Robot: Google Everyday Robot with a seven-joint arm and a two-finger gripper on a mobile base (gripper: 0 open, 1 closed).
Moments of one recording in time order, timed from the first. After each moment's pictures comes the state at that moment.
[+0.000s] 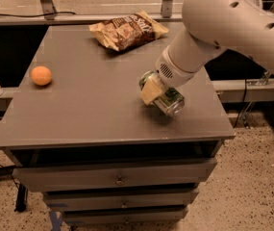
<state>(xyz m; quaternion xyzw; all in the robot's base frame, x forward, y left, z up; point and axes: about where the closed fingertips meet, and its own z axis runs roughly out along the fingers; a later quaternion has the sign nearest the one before) 0.547 -0.054 0.851 -0.36 0.91 0.11 0.20</state>
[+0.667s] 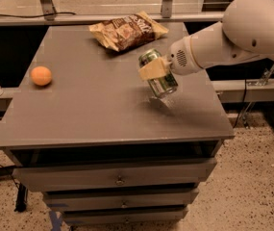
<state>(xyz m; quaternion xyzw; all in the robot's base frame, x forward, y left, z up) 0.593 -0.046 0.888 -0.32 0.84 0.27 0.34</state>
